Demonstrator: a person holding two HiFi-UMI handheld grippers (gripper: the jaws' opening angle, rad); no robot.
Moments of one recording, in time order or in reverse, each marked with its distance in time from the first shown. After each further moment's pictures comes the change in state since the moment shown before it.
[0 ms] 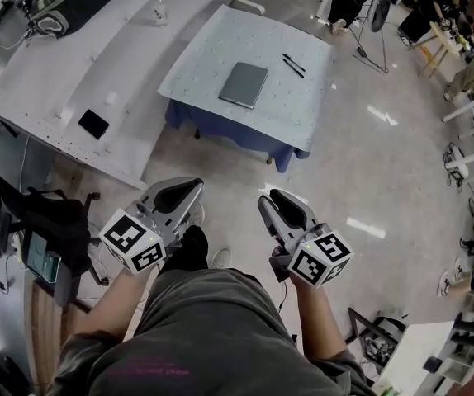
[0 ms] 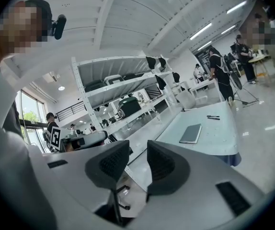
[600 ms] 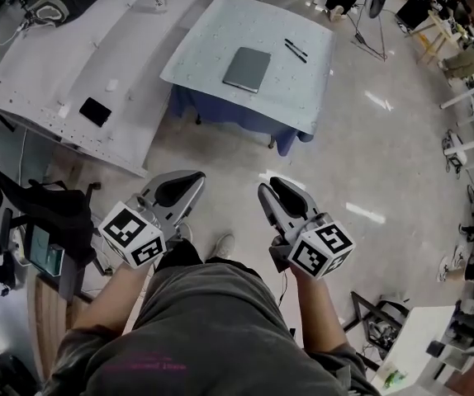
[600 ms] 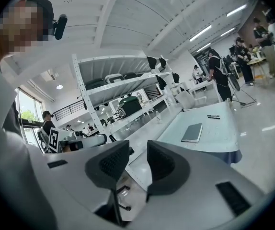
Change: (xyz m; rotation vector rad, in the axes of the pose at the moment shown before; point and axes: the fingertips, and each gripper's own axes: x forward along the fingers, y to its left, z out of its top) left arm -0.034 -0.002 -0.008 -0.022 0.019 -0.041; right arm 0.007 0.036 -0.010 -0.006 -0.008 -0.028
